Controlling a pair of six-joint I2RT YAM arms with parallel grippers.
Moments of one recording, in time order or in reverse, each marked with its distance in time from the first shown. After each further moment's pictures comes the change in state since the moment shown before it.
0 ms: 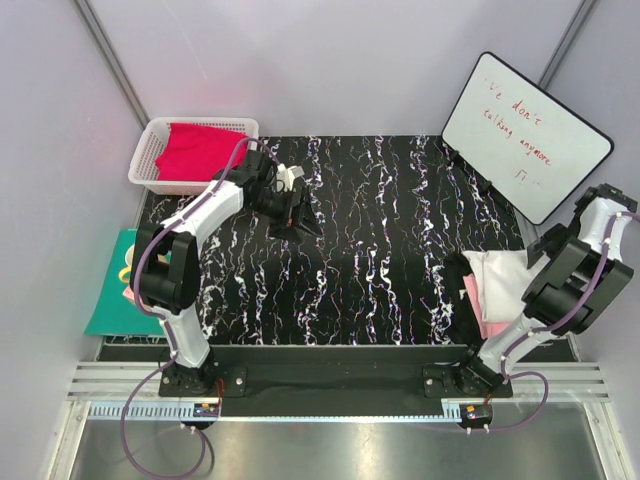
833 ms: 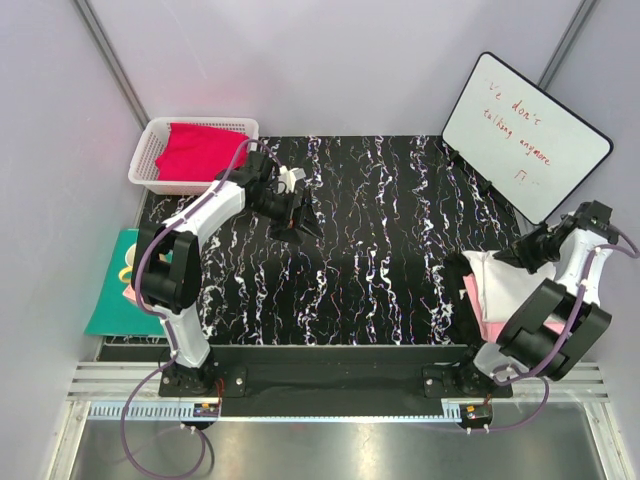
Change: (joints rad) left arm -0.008 0.008 0.002 -0.014 -0.001 0.002; right arm 0.018 -0.352 -0.323 0.221 -0.679 0.079
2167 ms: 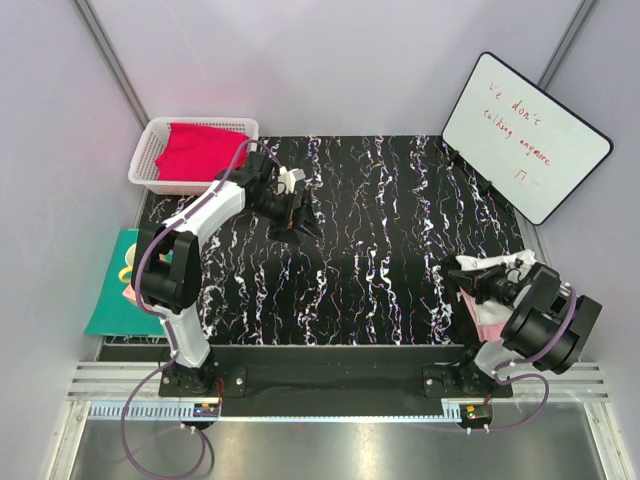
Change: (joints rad) left arm -0.001 0.000 -0.001 -0.011 -0.016 0.004; right arm -0.006 0.079 -0.767 1.038 -0.511 0.375
